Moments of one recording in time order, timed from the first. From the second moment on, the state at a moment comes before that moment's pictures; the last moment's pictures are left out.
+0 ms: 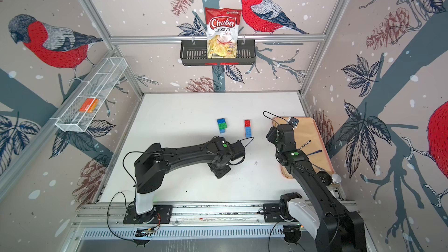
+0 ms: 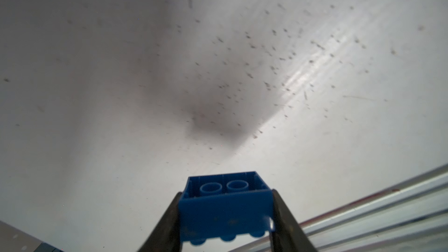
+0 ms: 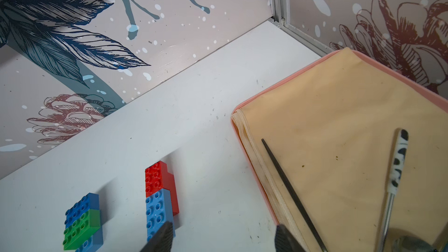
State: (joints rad) left arm -1.14 1.97 1.52 -1.21 -0.10 -0.23; right arm 0.22 0.97 0.59 -0.21 0.22 0.58
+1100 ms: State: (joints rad) left arm -1.06 2.10 1.59 -1.11 0.08 -0.21; right arm 0.25 0.96 0.59 -0.22 0.17 0.55
